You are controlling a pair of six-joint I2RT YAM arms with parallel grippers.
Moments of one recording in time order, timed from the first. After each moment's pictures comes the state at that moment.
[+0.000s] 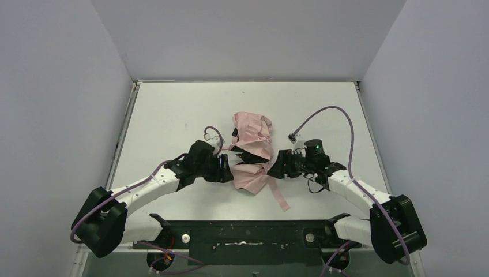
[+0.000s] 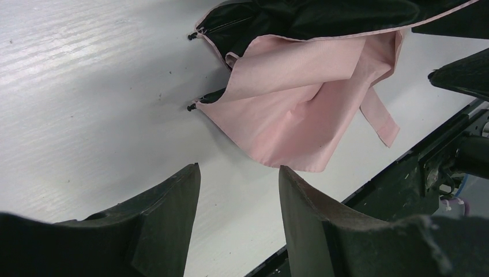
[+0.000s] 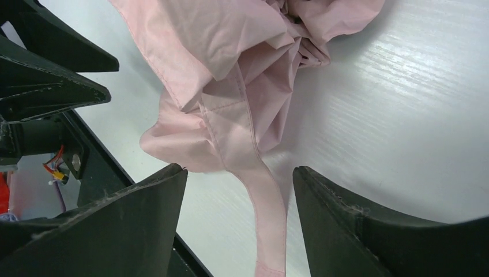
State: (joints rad) left arm -0.66 1.24 0.61 -0.18 0.20 -0.56; right arm 0.38 1.17 0.49 -0.05 -0.53 0.38
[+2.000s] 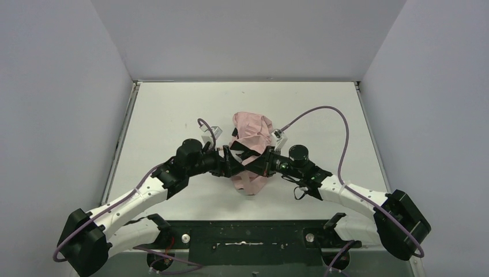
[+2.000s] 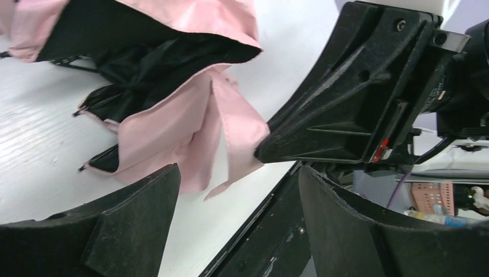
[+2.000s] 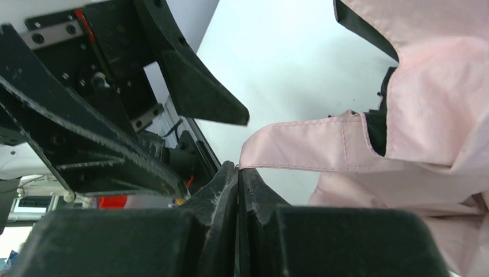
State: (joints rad) left arm -0.69 1.03 0.62 -0.02 0.31 -0.68; right arm 0.71 1.17 0.48 0.42 -0.43 0.81
